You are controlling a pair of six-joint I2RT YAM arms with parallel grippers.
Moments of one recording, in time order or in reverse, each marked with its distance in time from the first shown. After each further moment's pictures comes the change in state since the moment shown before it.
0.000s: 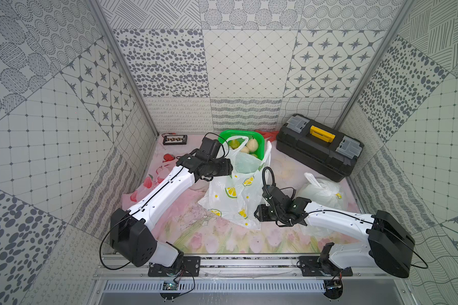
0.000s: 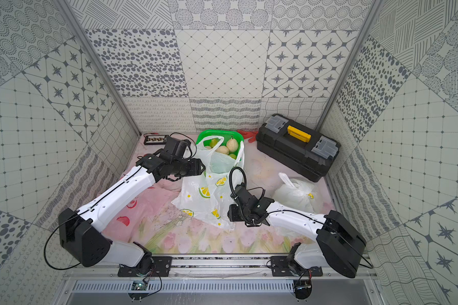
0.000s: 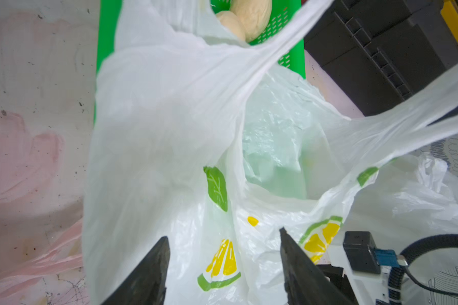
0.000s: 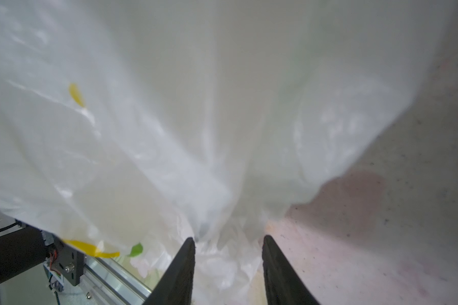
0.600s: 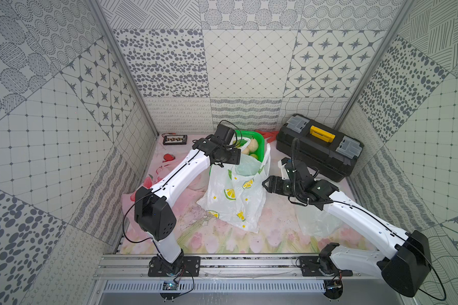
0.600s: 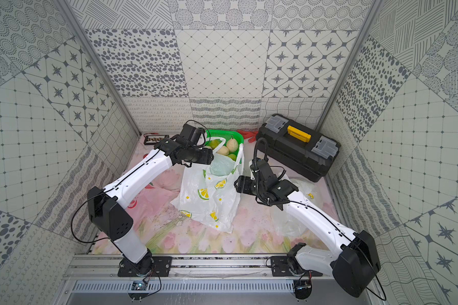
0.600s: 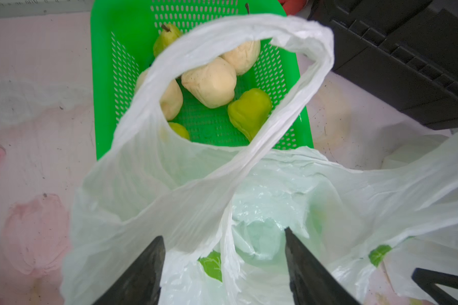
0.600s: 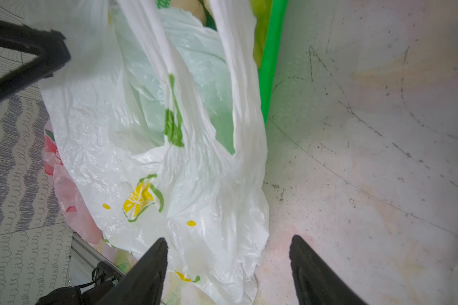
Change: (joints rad) left arm -0.064 0.274 0.356 -0.099 -0.142 0.198; right arm -0.271 -0.143 0.266 -0.156 -0.049 -0.089
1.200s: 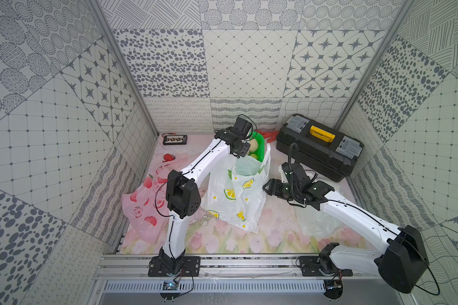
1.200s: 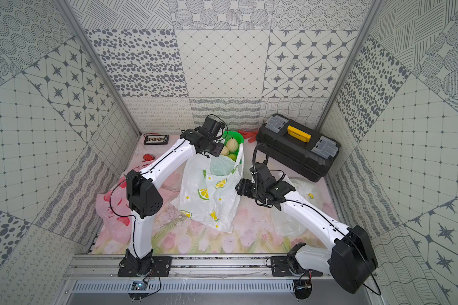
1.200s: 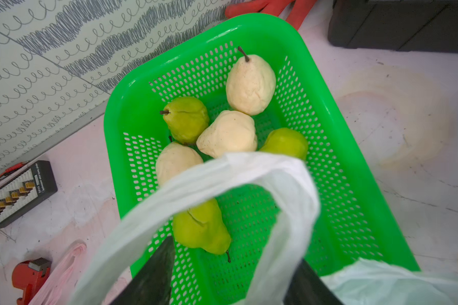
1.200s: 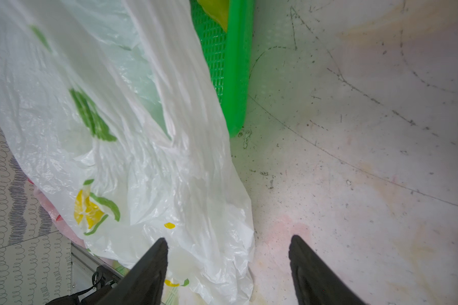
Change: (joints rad) left arm -0.035 0.362 0.373 -0.039 -0.190 0.336; right arm -0.017 0.021 -0.079 0.020 -0.020 0.077
